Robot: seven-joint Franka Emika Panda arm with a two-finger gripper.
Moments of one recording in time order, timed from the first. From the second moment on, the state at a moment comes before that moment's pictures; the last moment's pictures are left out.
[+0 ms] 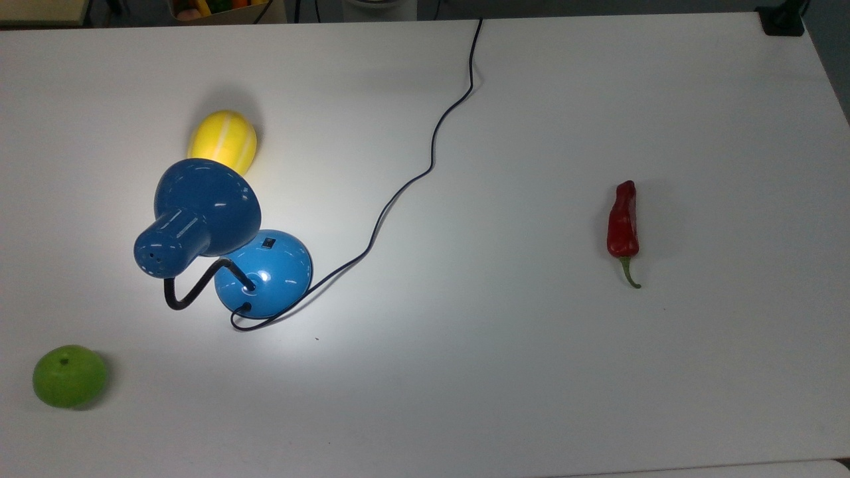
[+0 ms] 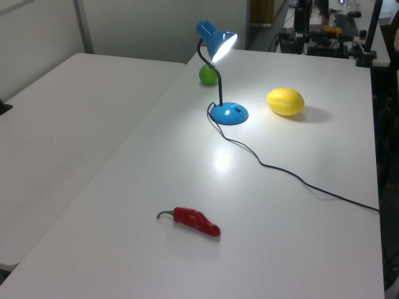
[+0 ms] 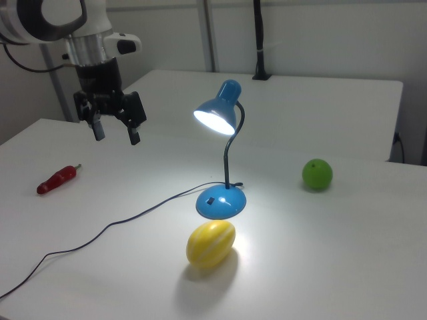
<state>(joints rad) 0.03 -0.04 -0.05 -1.61 -0.08 1.51 -0.09</state>
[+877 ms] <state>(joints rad) 0.03 -0.04 -0.04 -1.61 -0.08 1.51 -0.09</state>
